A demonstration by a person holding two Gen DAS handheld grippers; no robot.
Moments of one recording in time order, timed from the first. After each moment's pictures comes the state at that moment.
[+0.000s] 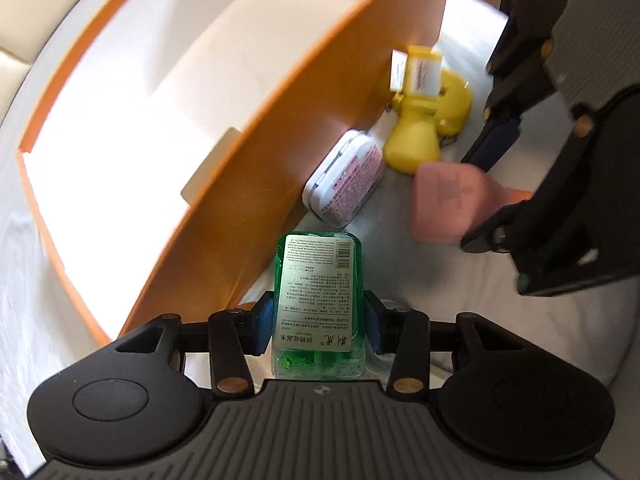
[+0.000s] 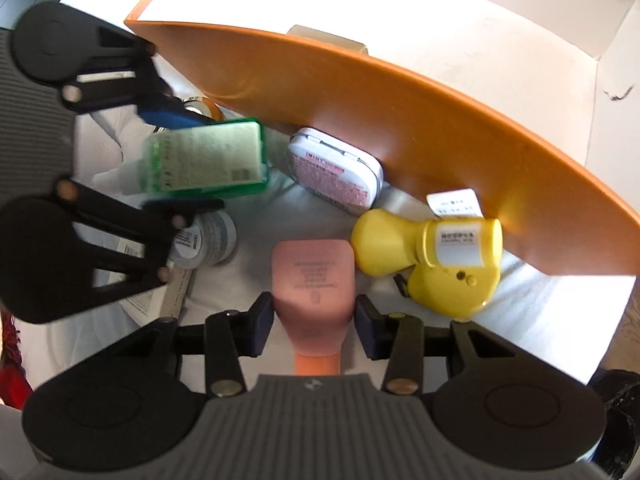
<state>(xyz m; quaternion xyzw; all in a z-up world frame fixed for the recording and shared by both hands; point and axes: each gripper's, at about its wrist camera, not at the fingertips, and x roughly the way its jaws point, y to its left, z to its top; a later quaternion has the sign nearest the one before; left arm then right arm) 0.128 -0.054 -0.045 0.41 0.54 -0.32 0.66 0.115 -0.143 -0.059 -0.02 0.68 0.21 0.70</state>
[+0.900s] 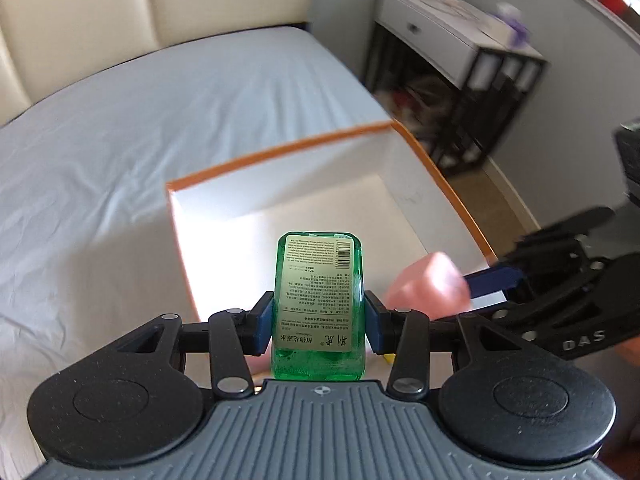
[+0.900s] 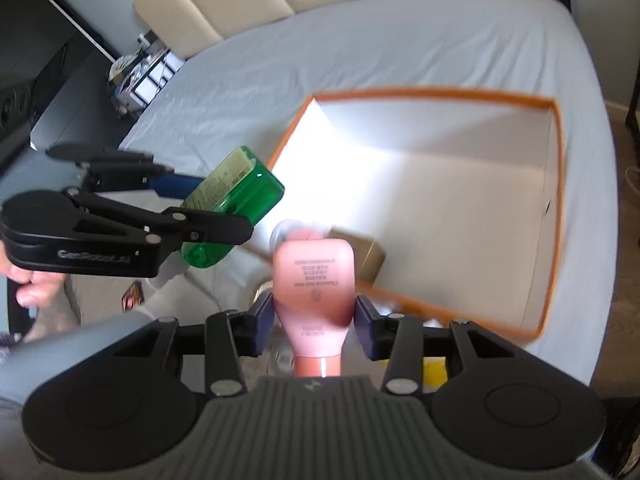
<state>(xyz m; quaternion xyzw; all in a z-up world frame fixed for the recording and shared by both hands) 0.185 -0.015 0.112 0.11 0.50 -0.25 0.82 0.116 -0.220 0.094 0.15 0.53 0.23 0.80</state>
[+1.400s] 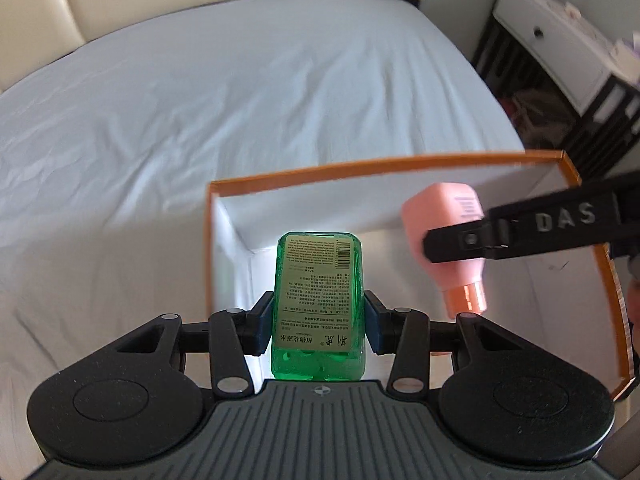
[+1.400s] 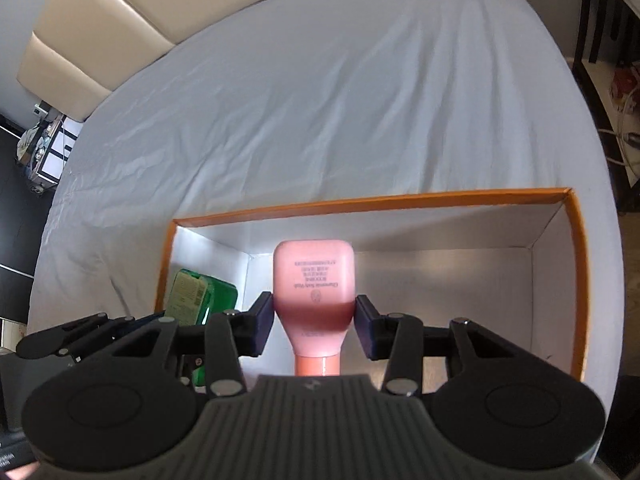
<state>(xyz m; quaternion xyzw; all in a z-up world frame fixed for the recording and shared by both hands) 0.288 -0.033 0.007 0.10 0.54 -0.14 0.82 0.289 -0.222 0.018 0.21 0.59 0.09 0.78</state>
